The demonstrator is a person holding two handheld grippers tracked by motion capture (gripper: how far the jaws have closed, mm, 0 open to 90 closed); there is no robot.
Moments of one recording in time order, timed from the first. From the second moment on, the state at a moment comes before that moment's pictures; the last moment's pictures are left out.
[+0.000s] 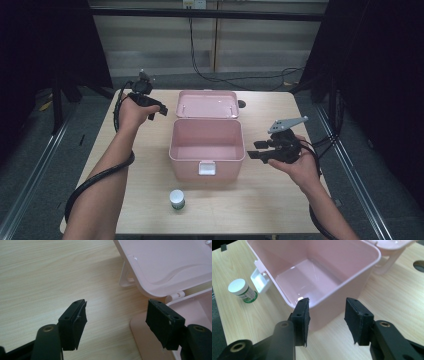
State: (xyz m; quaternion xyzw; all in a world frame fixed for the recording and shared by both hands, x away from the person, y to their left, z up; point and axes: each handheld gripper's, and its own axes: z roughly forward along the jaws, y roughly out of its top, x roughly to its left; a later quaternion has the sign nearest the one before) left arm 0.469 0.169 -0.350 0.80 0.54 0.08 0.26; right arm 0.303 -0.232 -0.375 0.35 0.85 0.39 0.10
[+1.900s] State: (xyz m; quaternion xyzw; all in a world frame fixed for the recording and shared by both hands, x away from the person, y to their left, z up) left arm 0.423 0.196 -0.385 0.81 0.53 0.05 0.24; right arm 0.300 -0.270 -0.500 0.42 0.84 0.32 0.13
